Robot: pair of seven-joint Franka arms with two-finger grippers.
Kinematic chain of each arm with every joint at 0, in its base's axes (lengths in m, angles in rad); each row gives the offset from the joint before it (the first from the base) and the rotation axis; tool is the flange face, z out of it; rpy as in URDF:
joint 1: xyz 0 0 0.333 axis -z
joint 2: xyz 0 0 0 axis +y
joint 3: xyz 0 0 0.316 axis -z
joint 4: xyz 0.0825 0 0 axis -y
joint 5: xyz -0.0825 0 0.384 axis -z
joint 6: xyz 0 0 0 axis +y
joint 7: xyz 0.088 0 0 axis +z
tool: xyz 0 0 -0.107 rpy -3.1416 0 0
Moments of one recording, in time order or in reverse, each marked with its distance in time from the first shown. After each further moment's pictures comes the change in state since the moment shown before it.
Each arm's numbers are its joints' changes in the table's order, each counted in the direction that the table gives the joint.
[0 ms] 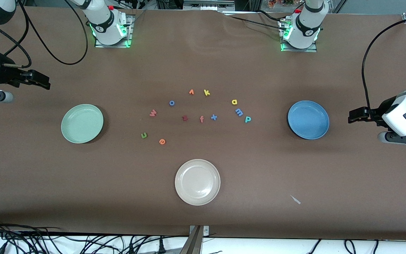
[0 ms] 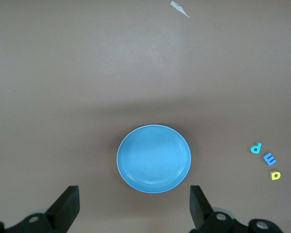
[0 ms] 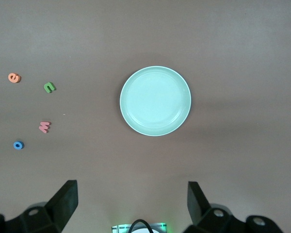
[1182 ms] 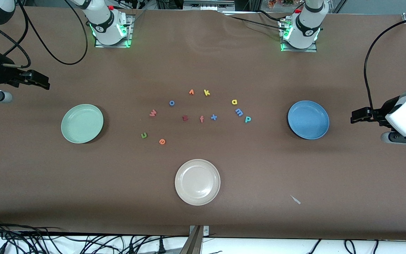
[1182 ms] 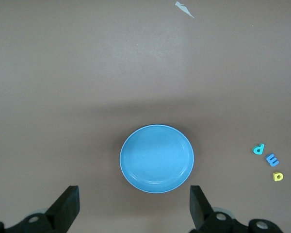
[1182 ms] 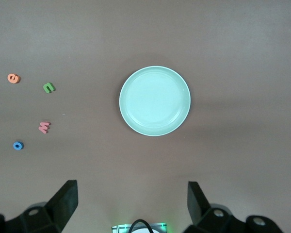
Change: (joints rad) left arm 0.000 0.000 -0.013 0.001 0.000 0.000 -0.004; right arm 0.001 0.000 0.002 0.000 0.000 0.000 -0.002
